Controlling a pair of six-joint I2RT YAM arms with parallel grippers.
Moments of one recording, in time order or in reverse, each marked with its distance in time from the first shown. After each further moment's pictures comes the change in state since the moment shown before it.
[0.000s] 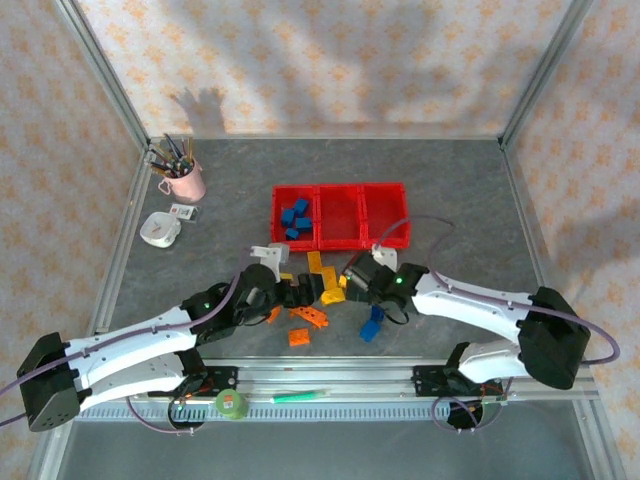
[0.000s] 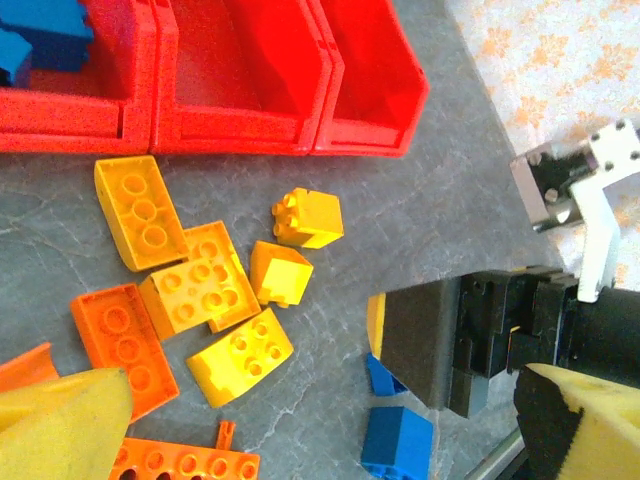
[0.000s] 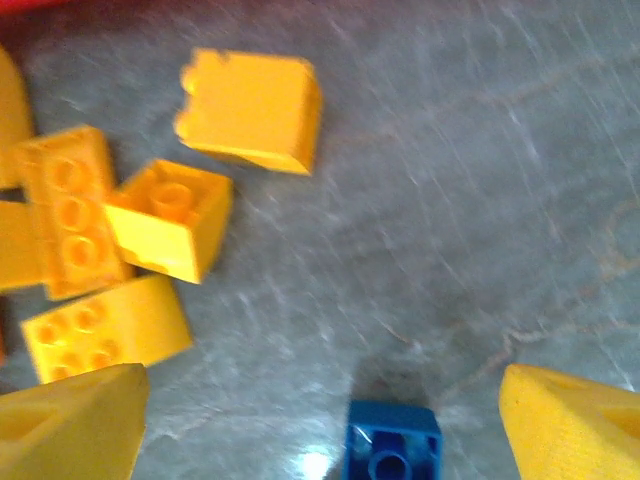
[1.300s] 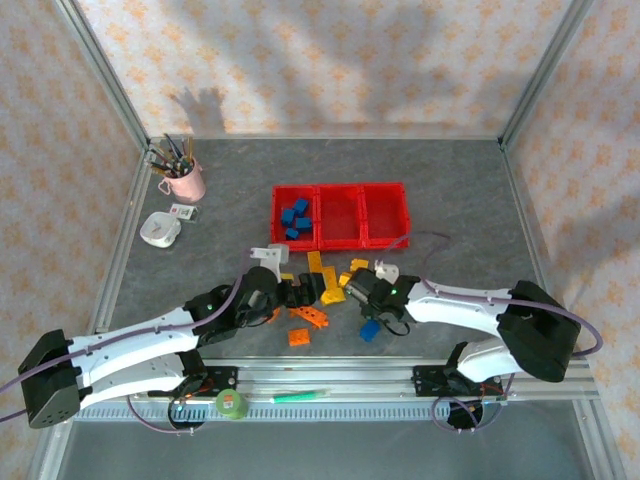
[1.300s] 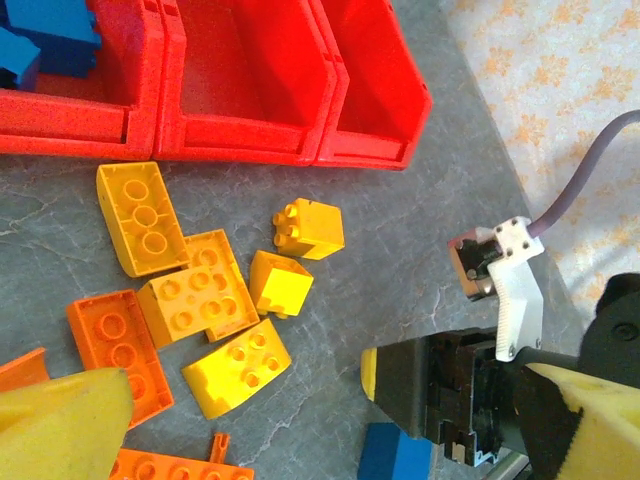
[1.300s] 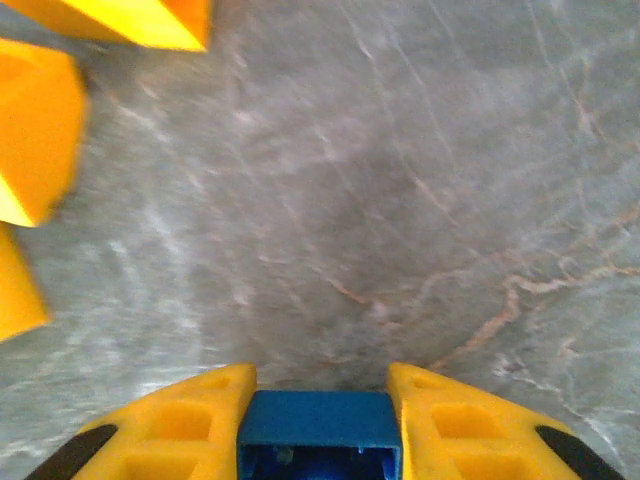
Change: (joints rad) left arm -0.018 0.006 -0.013 0.036 -0.056 -0.026; right arm 0.013 0.072 -0.098 0.110 -0.041 0.036
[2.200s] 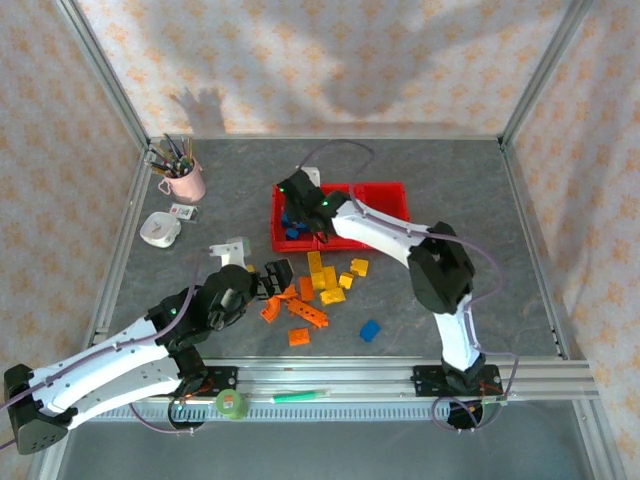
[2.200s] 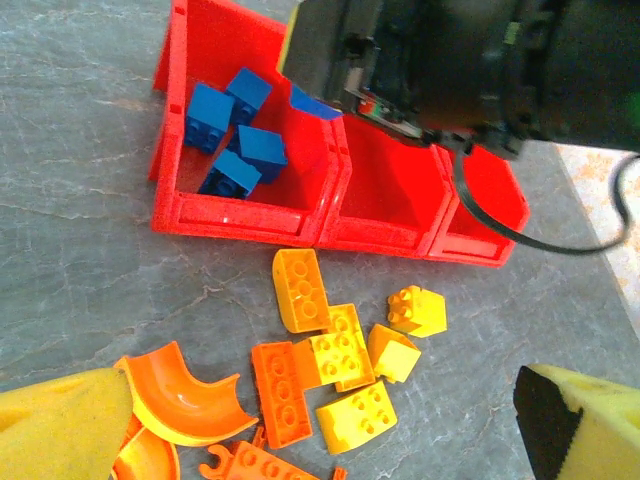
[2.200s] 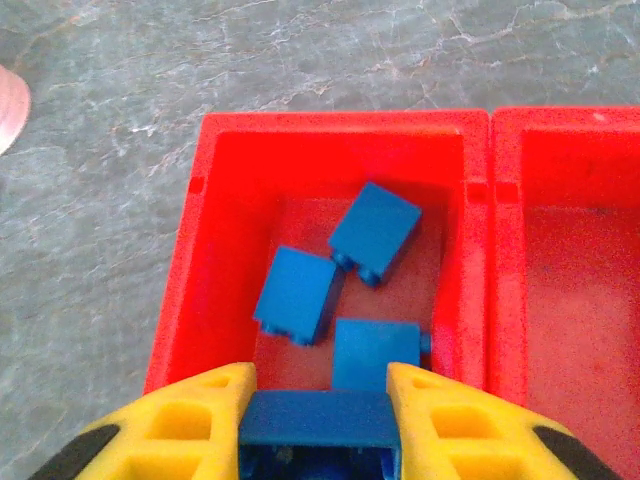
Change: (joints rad) left arm 0.061 -0.229 0.079 -0.367 -0.219 -0.008; right arm -0.140 0.699 1.046 0.093 0.021 -0.420
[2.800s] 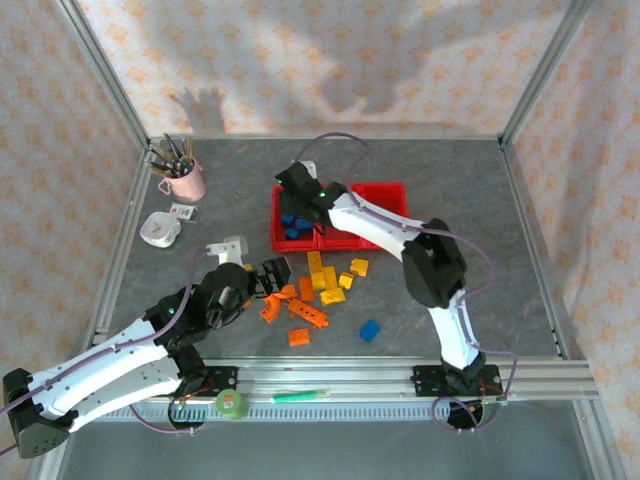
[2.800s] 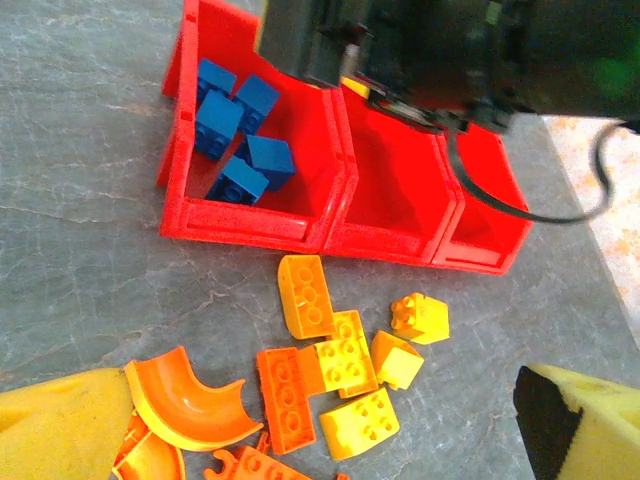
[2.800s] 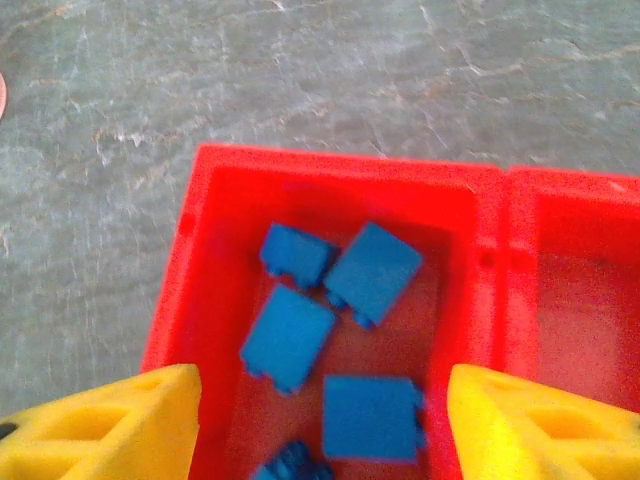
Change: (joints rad) left arm 0.027 -0.007 0.000 -0.003 0.024 0.005; right arm -0.020 0.012 0.053 -0.061 -0.015 -0.071
